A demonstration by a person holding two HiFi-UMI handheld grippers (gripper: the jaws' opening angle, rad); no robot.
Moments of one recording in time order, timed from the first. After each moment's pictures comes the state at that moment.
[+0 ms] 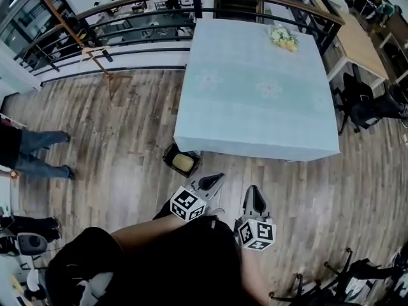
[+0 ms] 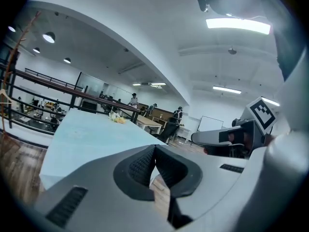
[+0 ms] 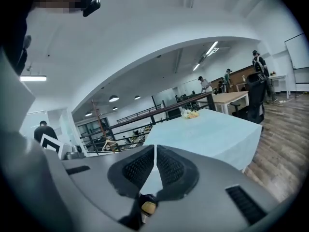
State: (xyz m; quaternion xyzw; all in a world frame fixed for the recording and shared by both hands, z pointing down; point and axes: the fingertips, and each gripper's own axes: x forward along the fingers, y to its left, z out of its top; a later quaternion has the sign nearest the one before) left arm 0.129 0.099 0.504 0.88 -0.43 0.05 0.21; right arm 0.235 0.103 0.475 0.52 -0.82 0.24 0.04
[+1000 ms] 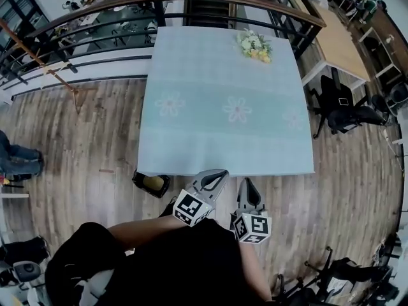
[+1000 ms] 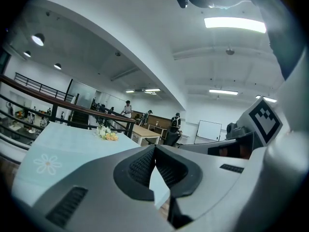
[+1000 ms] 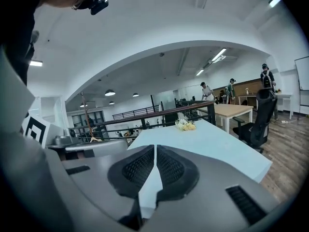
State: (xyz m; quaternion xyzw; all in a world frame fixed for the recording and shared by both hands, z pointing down) left arm 0.199 -0.126 0.453 0.90 -0.41 0.02 0.16; right arm 0.268 -0.122 0.454 0.54 -0.82 0.18 0.08
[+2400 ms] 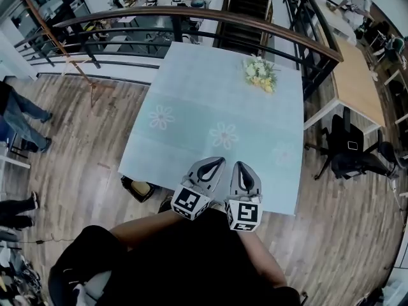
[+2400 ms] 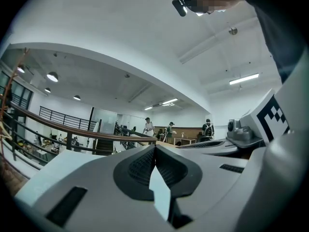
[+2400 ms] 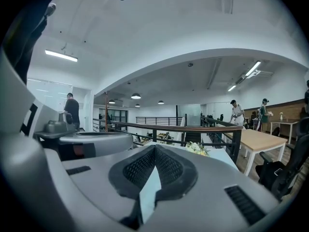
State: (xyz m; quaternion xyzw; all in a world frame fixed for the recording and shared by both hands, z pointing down) left arm 0.286 -0.274 0.398 0.83 -0.56 -0.01 0.06; right arm 0.328 -0.288 0.404 0.41 -0.91 0.04 0.08
